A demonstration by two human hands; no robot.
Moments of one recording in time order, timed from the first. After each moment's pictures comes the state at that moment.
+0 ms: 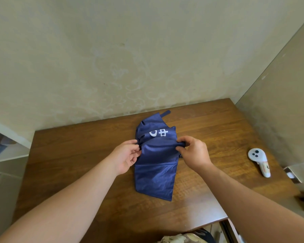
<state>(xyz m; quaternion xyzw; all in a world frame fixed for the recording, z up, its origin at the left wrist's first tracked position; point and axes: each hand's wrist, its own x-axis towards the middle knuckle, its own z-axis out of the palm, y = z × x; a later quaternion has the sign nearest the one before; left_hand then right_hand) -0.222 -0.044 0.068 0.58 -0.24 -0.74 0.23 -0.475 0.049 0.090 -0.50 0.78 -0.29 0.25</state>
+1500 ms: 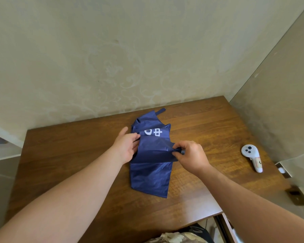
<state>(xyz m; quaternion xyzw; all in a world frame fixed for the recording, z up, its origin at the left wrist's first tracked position) -0.260 -0.054 0.087 0.58 -0.19 -0.72 0.32 -0.485 0.071 0.079 -0.60 0.74 -0.22 0.20</state>
